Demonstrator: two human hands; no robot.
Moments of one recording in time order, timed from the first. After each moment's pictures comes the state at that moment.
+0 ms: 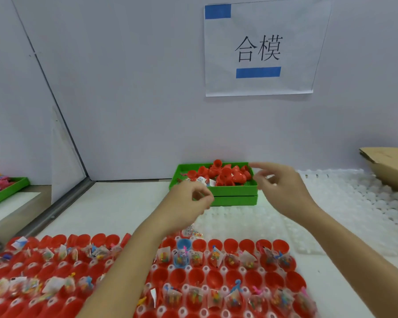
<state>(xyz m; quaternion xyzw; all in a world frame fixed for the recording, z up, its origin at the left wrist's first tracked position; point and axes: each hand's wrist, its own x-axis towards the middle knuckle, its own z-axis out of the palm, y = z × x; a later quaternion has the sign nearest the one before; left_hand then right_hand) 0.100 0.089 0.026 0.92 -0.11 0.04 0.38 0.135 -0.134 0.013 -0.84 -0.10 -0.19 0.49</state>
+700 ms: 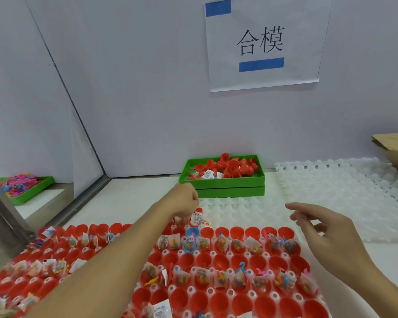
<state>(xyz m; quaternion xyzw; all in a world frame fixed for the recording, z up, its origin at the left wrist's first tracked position) 0.136 0.108 -0.002 0.99 -0.02 -0.04 0.13 0.055 -0.179 -0.058 -0.82 -0.10 -0.24 0.51</state>
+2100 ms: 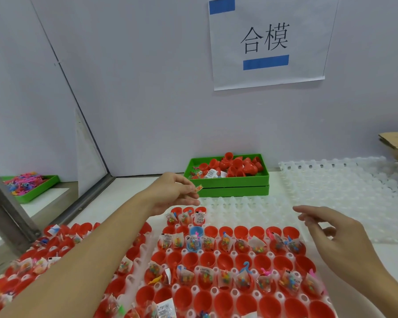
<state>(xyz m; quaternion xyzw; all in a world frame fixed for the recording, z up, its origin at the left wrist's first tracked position) 0.121 0.138 0.023 0.81 0.05 -0.07 0.58 0.053 -0.183 -0.064 -0.82 -0.11 -0.24 0.50</state>
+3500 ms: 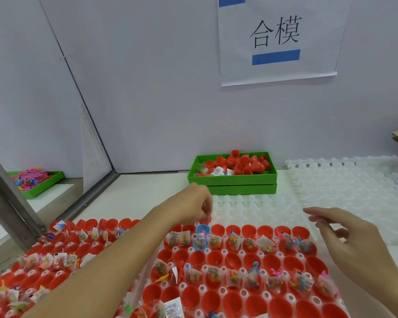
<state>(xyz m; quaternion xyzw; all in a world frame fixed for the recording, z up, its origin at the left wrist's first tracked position) 0.114 0.114 0.001 0.98 -0.13 -0.05 0.12 0.055 -0.183 -0.070 -0.82 -0.11 -0.25 0.50</state>
